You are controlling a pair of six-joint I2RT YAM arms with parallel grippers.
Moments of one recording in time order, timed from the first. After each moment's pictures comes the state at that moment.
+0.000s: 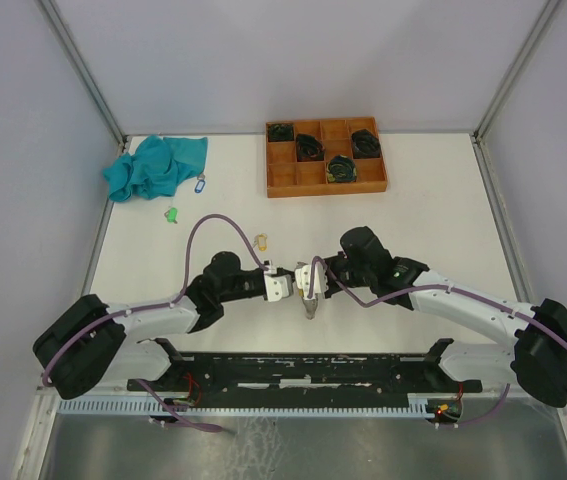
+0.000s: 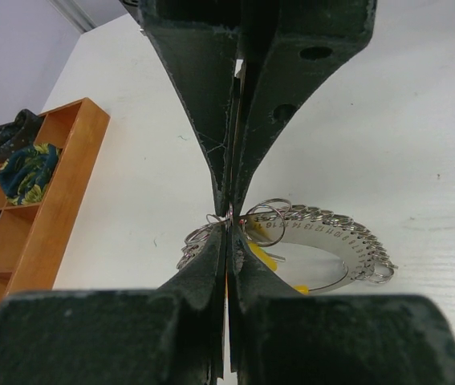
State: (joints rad) left arm -0.81 1.24 0.35 0.73 0.51 0.59; right arm 0.83 1.21 0.71 -0.15 -0.37 -0.96
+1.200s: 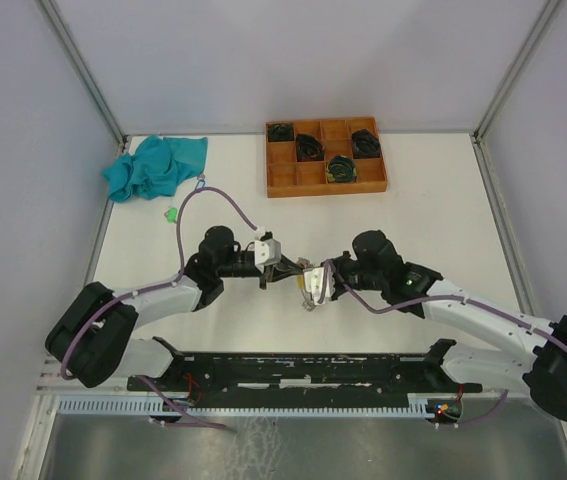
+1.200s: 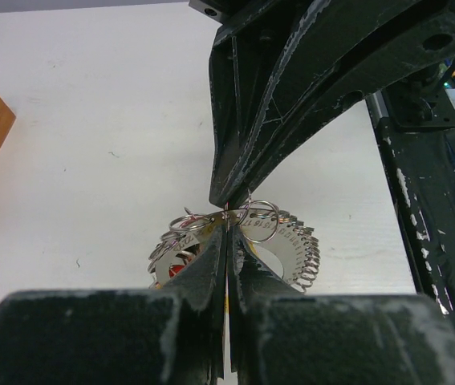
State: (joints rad) left arm -0.62 1.33 0.48 0.69 0.87 0.26; right arm 0.83 1.10 0.66 -0.11 -0.38 -0.97
